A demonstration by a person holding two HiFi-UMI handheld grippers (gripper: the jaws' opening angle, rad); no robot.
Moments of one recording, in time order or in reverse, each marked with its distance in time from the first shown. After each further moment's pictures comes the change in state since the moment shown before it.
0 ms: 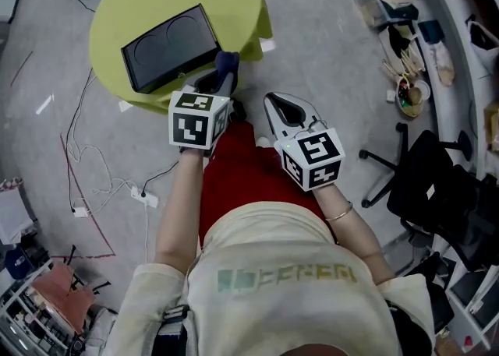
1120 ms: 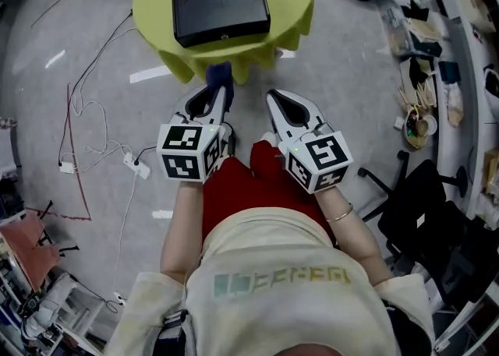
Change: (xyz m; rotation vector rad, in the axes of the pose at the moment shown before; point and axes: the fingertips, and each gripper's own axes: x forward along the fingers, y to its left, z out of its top) left arm -0.158 0.011 -0.082 -0.189 -0.209 0.229; right arm -0.024 0.115 -0.007 -0.076 -0.085 0.222
